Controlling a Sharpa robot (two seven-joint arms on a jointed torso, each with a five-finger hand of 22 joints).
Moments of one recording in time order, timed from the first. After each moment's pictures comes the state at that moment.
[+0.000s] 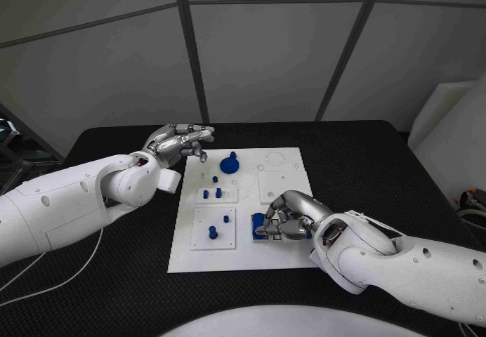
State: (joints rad) left arm 1.10 -0.84 0.04 1.37 -0.03 -0.11 0.31; left_hand 1.33 -0.12 0.42 -0.02 0.11 0.98 0.17 0.18 0.08 0.97 0.10 0.48 0.16 1.16 0.03 1.00 0.51 0.13 1.16 0.12 0.59 0.95; right arm 0.88 -0.85 0.02 1.86 -1.42 -0.50 -0.43; right_hand 1.38 -0.02 -0.05 0.13 0.18 1.08 0.02 0.46 0.34 1.43 -0.03 1.26 1.29 1.46 -0.10 1.51 1.31 0.08 1.40 0.02 1.41 1.31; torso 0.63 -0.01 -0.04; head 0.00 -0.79
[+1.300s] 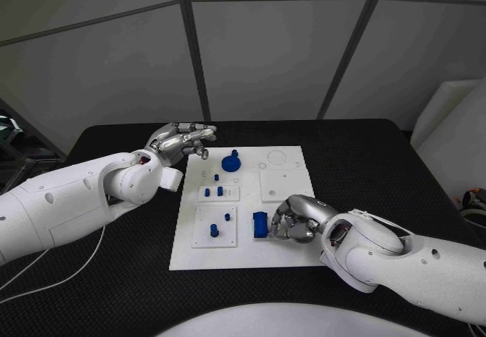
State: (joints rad) left arm 1.09 -0.84 0.04 1.37 -0.03 -0.10 0.31; left_hand 1.33 -0.12 0.42 -0.02 0.11 0.97 0.17 0.18 0.08 0.96 0.10 0.48 0.16 1.16 0.03 1.01 0.51 0.21 1.16 0.12 0.59 0.94; right arm 0.88 -0.88 0.01 1.85 -1.47 -0.38 -0.43; right_hand 1.41 0.00 0.06 0.09 0.08 1.11 0.01 0.44 0.35 1.44 -0.03 1.30 1.36 1.46 -0.10 1.52 1.31 0.08 1.40 0.01 1.42 1.31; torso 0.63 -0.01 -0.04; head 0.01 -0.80
